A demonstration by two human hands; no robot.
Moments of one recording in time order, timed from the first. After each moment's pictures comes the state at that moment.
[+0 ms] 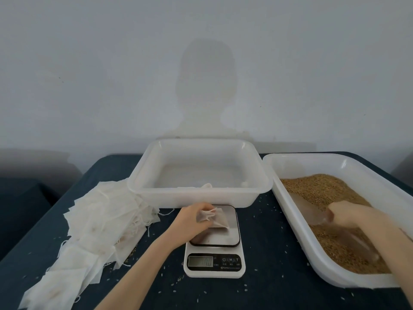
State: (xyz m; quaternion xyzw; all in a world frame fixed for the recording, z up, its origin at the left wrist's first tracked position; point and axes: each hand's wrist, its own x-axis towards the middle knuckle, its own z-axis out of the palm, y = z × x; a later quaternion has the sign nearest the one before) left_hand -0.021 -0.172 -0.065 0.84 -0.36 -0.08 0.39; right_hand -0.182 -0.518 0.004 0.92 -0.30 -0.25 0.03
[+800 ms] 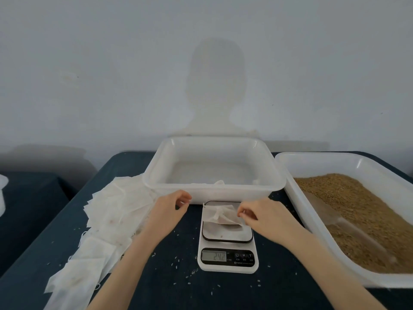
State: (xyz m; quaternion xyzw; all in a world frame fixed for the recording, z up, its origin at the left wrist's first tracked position) left_hand -0.002 -0.104 -0.052 0.88 -0.25 0.02 0.40; right_hand -0.137 -0.334 -0.002 0.99 0.00 0.05 -0.12
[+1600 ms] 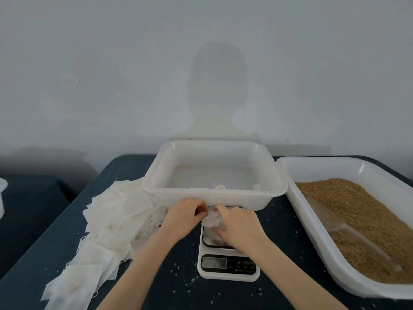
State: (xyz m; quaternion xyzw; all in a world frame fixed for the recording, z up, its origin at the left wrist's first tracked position) left_hand -0.010 -0.140 -0.038 0.90 -0.34 0.00 0.27; right_hand -0.095 -0.290 -0.044 0.99 0.01 0.13 -0.05
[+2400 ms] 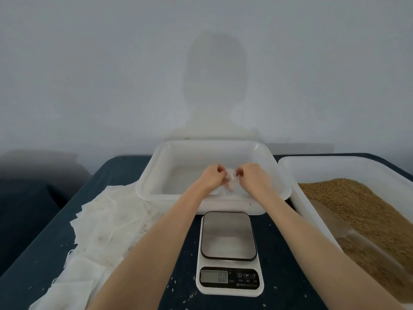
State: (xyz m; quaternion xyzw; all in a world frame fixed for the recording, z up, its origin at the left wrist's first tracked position) left_hand 0.063 -0.250 0.001 0.80 -0.20 -0.17 0.54; right_hand 0.006 -0.373 -0.006 0.96 -0.19 0.11 -0.18
